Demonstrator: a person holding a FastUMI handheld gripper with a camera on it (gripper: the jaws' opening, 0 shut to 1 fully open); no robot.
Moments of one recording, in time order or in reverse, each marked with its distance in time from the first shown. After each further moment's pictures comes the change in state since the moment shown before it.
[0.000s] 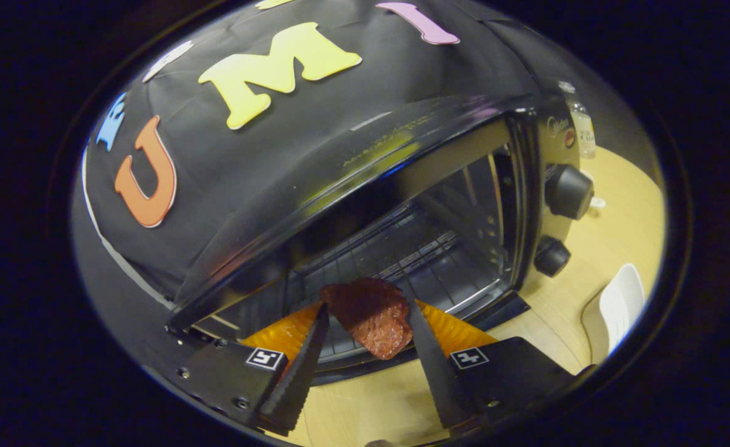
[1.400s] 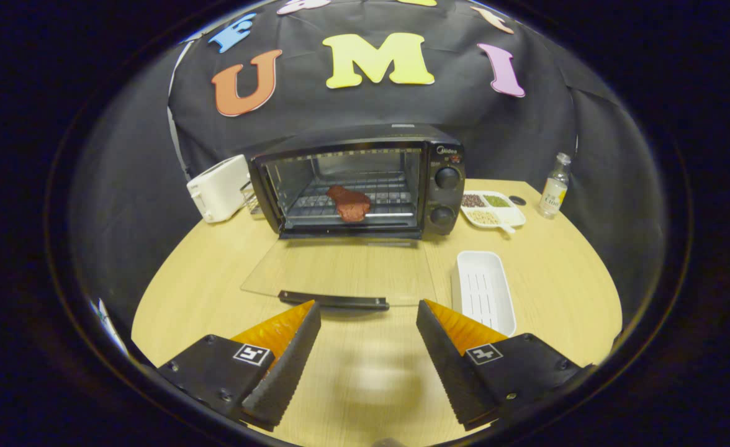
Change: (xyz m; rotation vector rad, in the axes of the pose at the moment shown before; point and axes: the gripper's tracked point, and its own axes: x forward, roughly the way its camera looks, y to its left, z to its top) arm -0.211 -0.099 -0.099 -0.501 0.134 -0.018
